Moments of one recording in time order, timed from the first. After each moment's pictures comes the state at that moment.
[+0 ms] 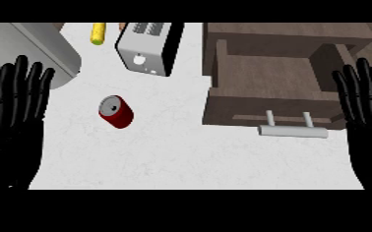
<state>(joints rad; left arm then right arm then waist) -0.01 0.10 0.00 -2.10 0.00 0.02 -0.01 0.01 -0.12 -0.03 -2.10 -0.01 0.04 0.00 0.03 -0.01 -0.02</state>
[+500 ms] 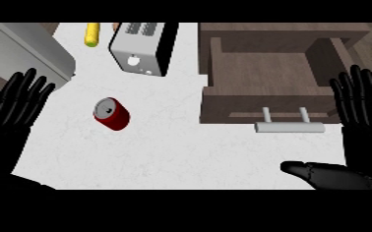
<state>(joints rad) 0.06 0.28 0.15 -1.95 0.34 -0.25 0.06 0.04 -0.08 -0.06 -2.06 -0.02 -0.01 0.09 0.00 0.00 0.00</state>
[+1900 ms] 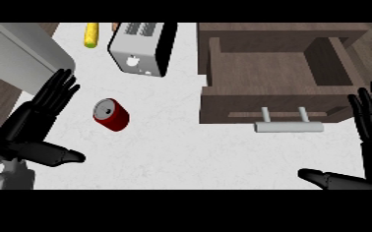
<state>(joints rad) -0.08 0.27 0.19 -1.60 0.28 -0.37 0.12 0.14 -0.07 -0.15 -2.10 -0.06 0.02 0.15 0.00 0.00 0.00</state>
